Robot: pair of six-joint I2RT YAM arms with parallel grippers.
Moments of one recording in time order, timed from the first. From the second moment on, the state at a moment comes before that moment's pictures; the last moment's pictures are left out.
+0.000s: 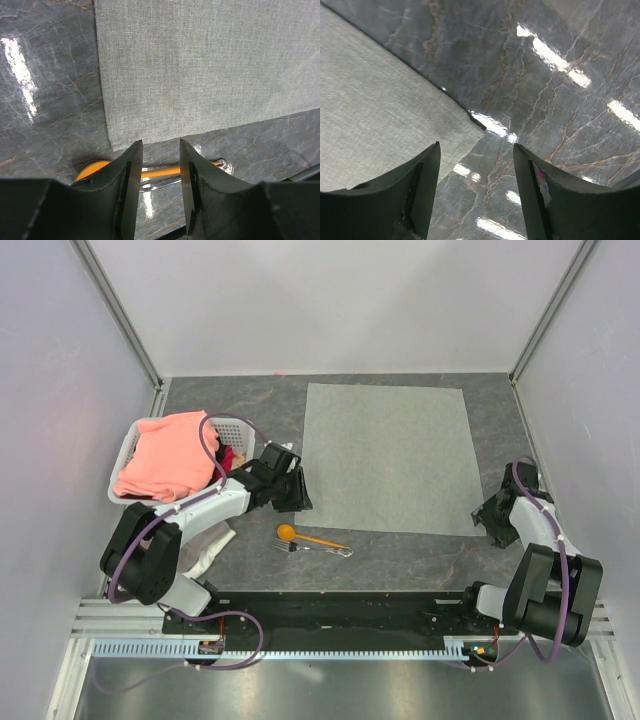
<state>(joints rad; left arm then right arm) -0.58 1.50 0.88 -0.35 0.10 -0.66 -0.32 1.25 0.67 -0.65 0.16 0.65</state>
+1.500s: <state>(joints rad) -0.68 1.59 0.93 -0.46 -0.08 -0.61 -0.29 1.19 0.70 -0.57 0.02 0.57</state>
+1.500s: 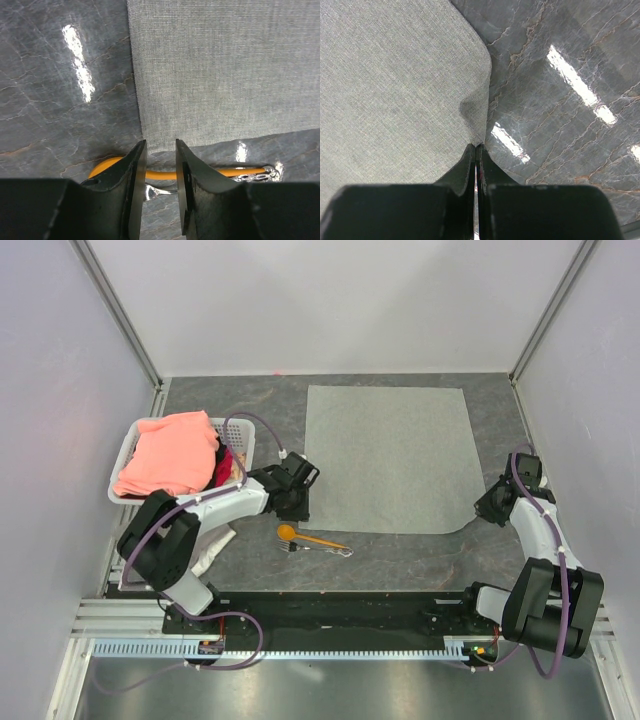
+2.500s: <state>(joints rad) -0.78 1.74 1.03 -0.54 -0.23 -0.62 -0.29 1.18 0.69 -0.57 0.01 0.57</state>
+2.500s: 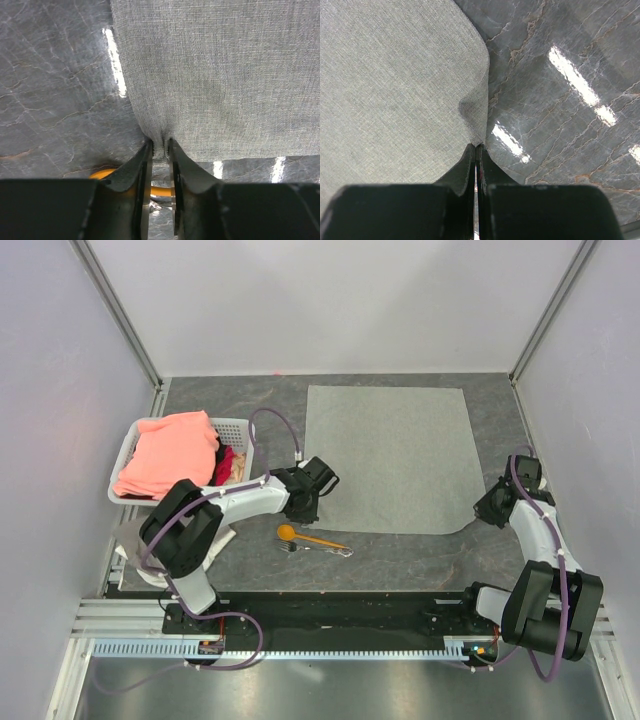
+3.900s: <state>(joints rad) -0.78 0.93 1.50 -0.47 -0.21 -0.49 -0.26 0.84 1.74 -0.81 0.09 0.50</state>
